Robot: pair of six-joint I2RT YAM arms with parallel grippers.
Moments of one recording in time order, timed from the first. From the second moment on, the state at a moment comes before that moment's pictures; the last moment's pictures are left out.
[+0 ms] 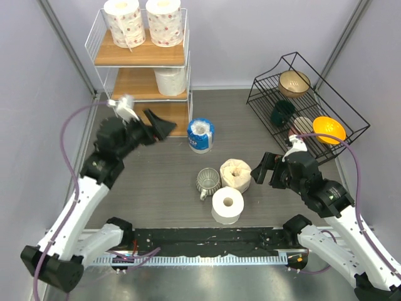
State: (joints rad) left arm -0.32 0.97 1.04 -0.24 0.22 -0.70; right arm 0.54 0.63 0.84 -0.87 0.10 0.62
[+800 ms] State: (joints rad) left arm -1.33 1.30 0.81 -0.23 -0.35 -0.88; right arm 0.54 0.59 0.84 -0.88 0.12 0.63
